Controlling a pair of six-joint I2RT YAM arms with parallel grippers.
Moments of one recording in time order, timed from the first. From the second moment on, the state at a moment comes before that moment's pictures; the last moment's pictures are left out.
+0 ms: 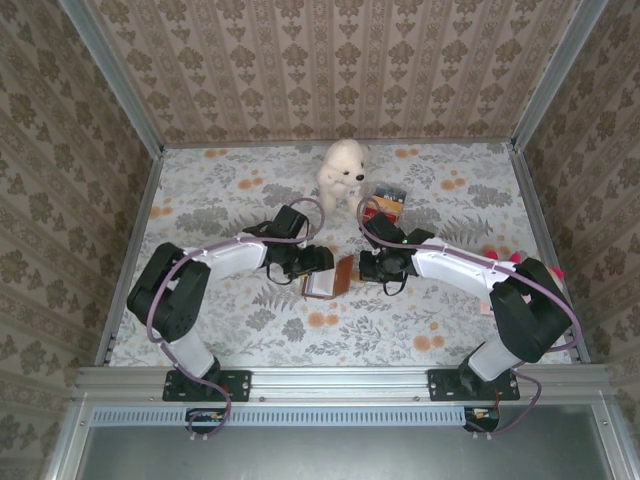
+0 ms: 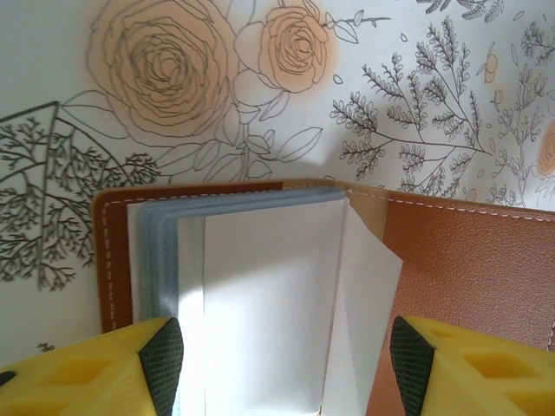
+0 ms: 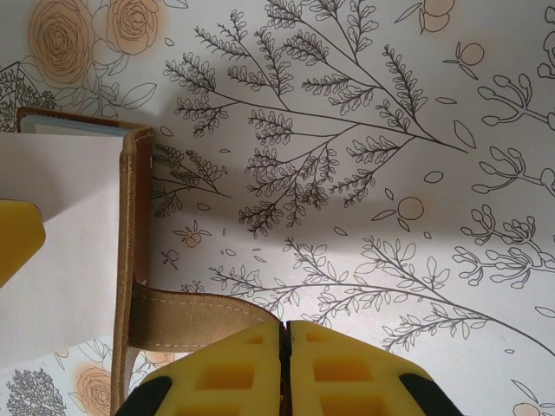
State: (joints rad) left arm -0.65 1.70 0.96 -0.35 0.40 -0.67; right arm 0.62 1.55 0.97 -0.58 -0.06 0.70
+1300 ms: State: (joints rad) left arm -0.69 1.68 1.00 -0.43 0.34 -0.67; right arm 0.61 1.56 0.92 -0.55 -0.06 0.70
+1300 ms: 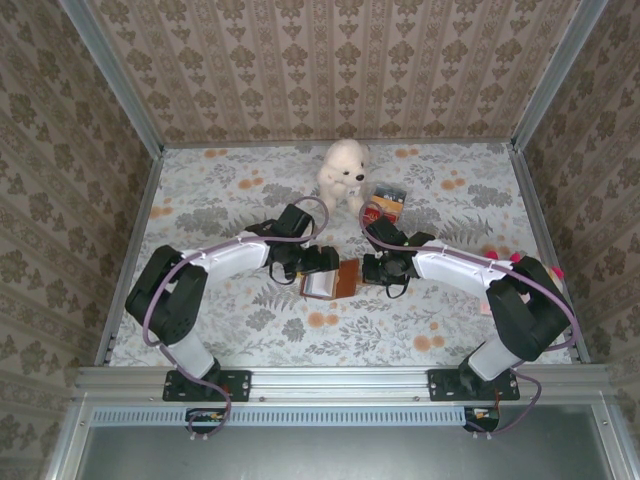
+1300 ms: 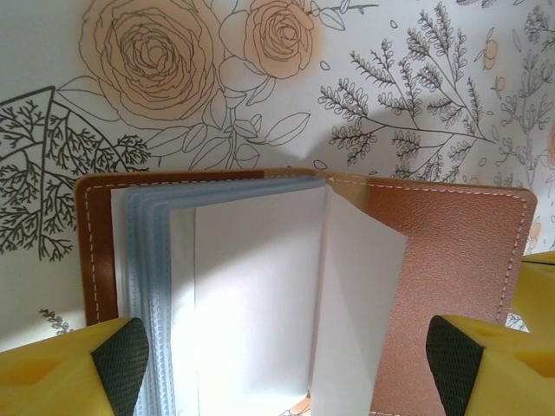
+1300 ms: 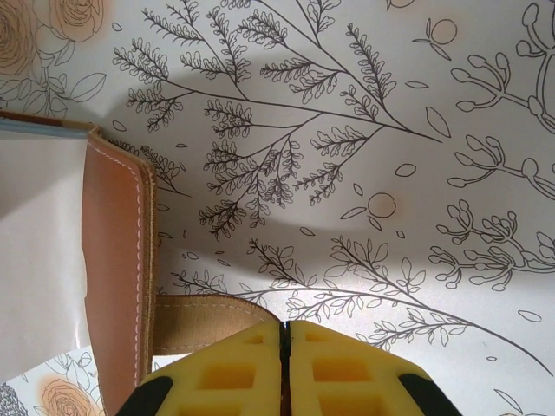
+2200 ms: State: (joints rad) left arm -0.69 1.63 0.99 -0.41 0.40 -0.67; right arm 0.60 1.56 0.91 -0.54 -0.06 0.68
